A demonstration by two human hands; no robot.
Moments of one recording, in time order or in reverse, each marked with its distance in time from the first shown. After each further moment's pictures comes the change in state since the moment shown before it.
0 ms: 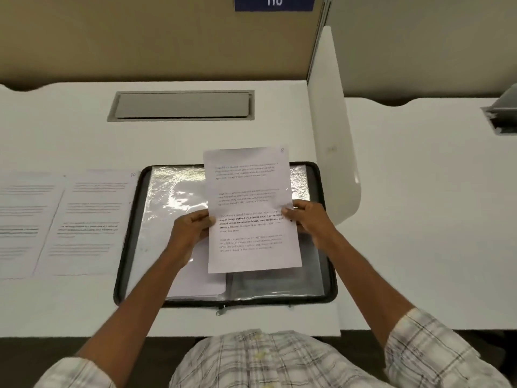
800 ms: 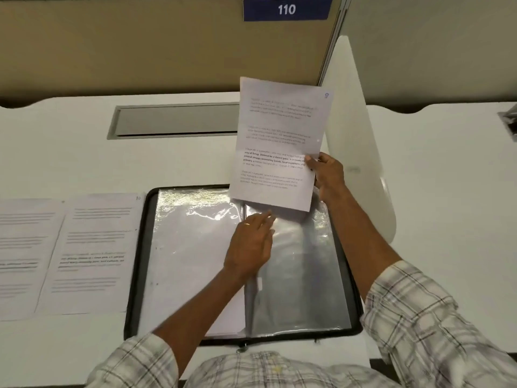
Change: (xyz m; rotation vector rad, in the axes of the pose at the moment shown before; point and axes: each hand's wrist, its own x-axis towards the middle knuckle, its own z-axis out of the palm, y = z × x) left_hand 0.057 -0.017 0.079 1.123 -0.019 0.927; right_hand 0.126 -0.104 0.018 0.269 0.342 -0.140
